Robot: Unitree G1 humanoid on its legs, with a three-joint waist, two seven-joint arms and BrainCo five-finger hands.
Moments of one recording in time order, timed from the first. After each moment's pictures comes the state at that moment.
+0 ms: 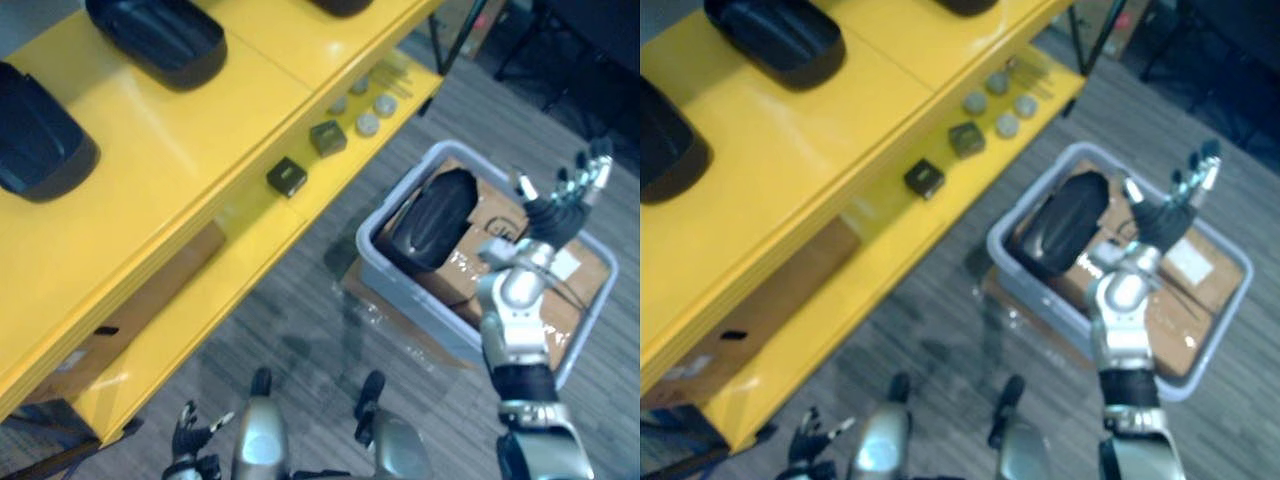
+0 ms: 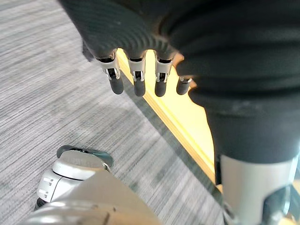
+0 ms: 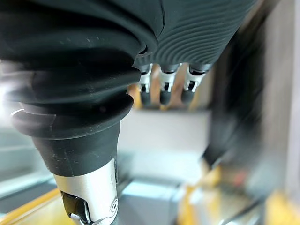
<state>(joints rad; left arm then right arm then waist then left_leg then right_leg) 0.14 0.14 0.11 0.86 -0.12 -0.37 0.15 -0.51 -0.39 -0.21 0.38 0.28 -0.27 -0.70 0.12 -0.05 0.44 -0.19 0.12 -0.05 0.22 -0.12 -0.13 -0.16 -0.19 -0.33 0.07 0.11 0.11</state>
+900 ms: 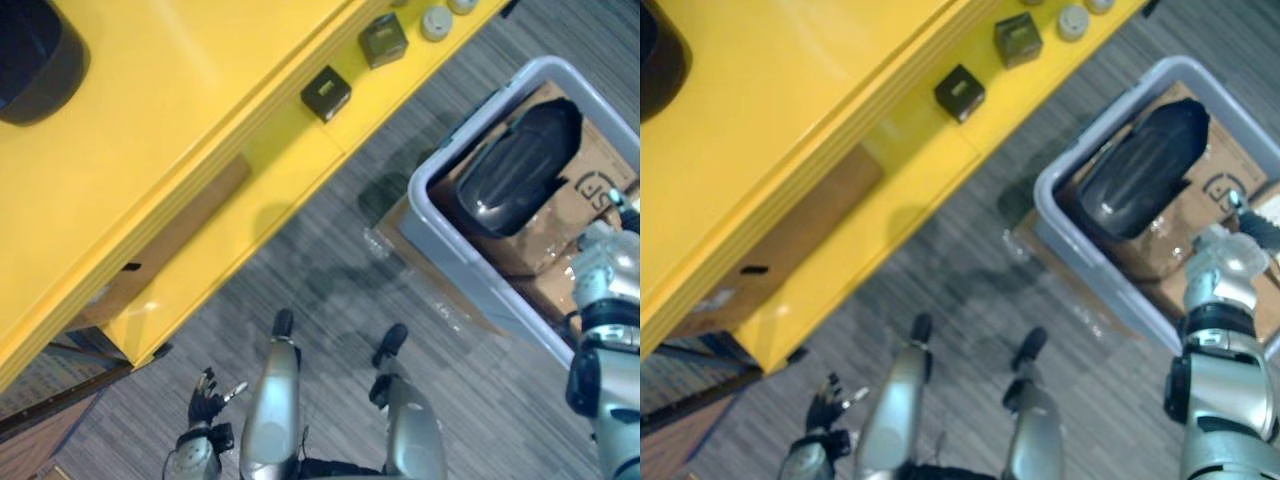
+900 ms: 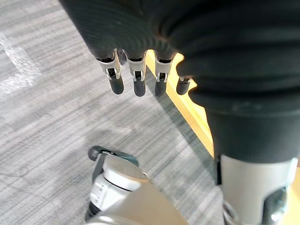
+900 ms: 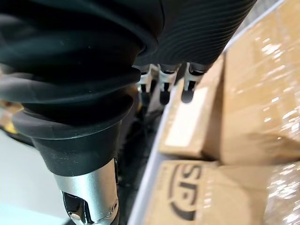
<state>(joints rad) 0.06 0.15 0.04 0.92 -0.28 -0.37 0.10 -0.80 -0.71 -0.24 1.02 0.57 -0.03 -0.61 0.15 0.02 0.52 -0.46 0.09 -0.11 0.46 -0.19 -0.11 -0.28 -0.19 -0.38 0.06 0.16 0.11</state>
